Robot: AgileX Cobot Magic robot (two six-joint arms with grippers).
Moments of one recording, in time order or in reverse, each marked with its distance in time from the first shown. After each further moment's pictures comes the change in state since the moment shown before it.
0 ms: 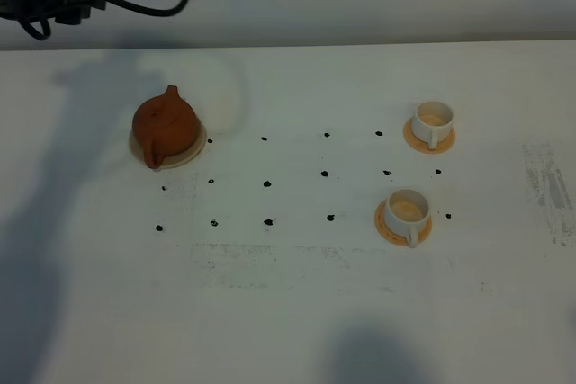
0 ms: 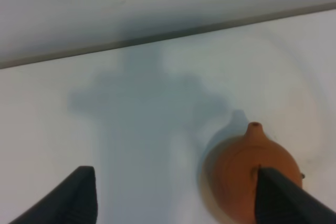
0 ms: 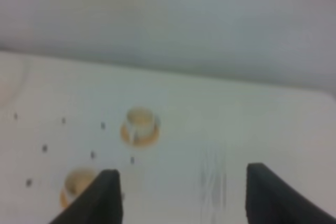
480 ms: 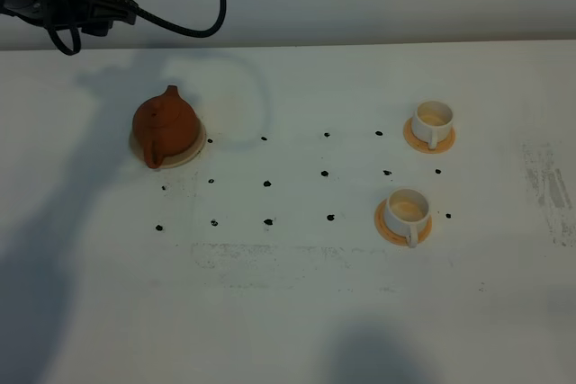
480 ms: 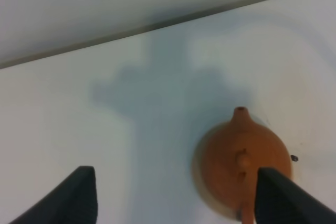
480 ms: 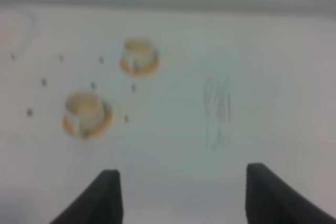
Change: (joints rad) left arm -0.094 0.000 0.000 0.128 0.050 -0.096; right arm 0.000 -0.363 0.250 -0.002 0.176 0.058
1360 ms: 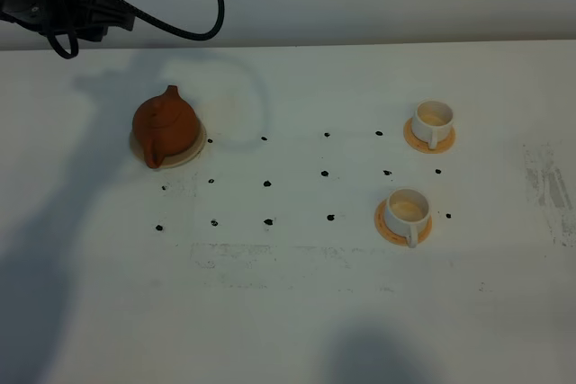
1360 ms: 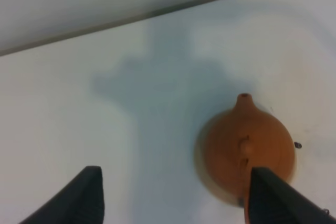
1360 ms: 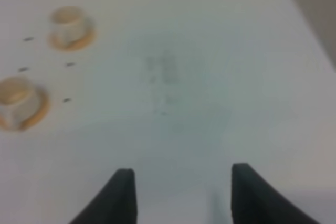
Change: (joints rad) left arm 0.000 0.000 0.000 0.002 0.036 0.000; right arm -0.283 -0.003 0.037 0.033 0.027 -0.018
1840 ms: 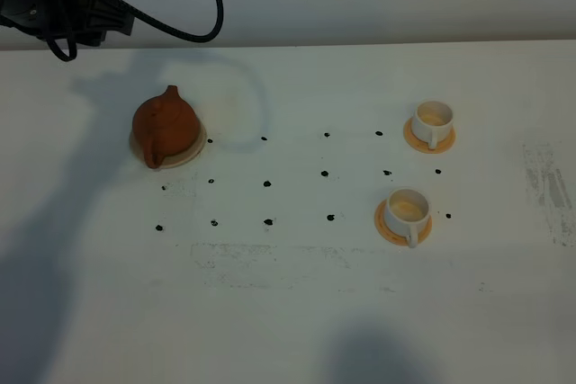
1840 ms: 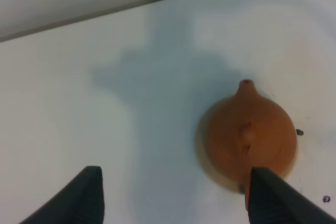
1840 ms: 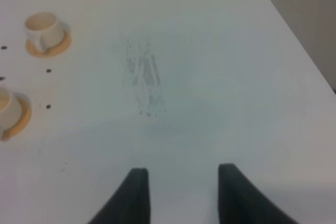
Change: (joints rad) left arm 0.000 0.000 0.000 -0.001 0.033 0.000; right arm -0.042 0.000 0.000 0.002 -0.001 0.000
